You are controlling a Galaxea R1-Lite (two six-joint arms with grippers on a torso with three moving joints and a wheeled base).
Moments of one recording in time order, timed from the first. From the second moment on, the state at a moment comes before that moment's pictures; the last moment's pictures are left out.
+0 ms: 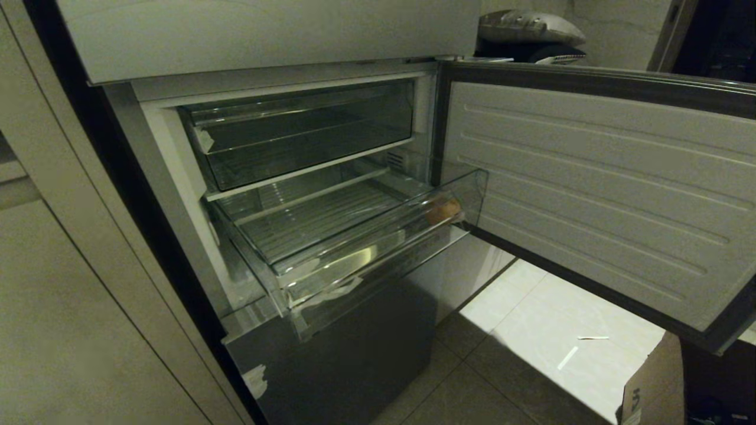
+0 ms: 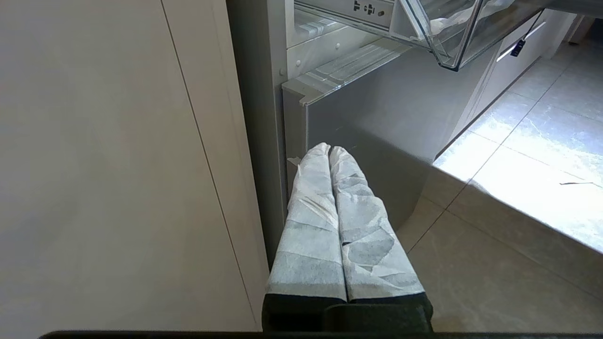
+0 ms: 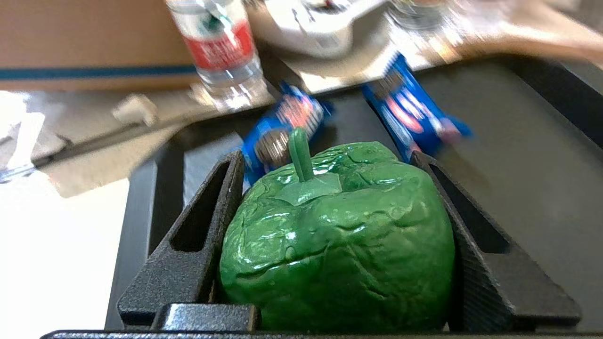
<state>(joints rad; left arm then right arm) -0.01 0.00 0.00 0.00 0.00 0.00 -1.35 1.81 -0.96 -0.70 0.21 0.11</state>
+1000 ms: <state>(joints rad) -0.01 0.00 0.00 0.00 0.00 0.00 -1.29 2.01 -1.08 -0.76 0.25 0.11</state>
